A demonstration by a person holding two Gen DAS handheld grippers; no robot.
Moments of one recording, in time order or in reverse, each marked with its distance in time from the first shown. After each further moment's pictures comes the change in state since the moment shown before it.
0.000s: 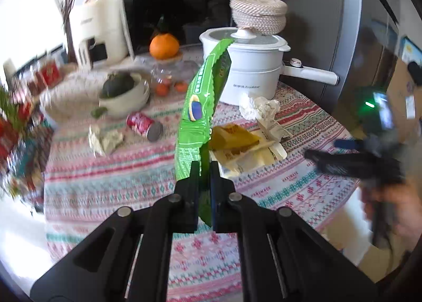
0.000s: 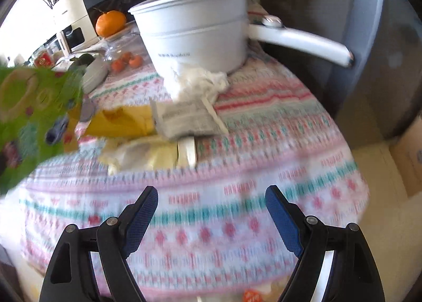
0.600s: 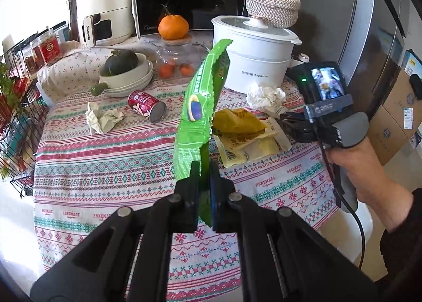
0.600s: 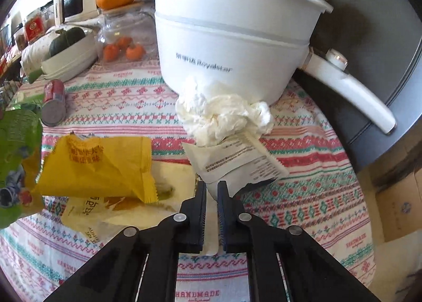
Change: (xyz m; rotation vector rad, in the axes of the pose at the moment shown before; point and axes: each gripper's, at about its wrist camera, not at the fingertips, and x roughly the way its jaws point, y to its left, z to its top) left arm 0.011 0.020 -0.014 -0.071 0.051 -0.041; right arm 0.081 0.059 0.056 -0.187 -0.023 -0.139
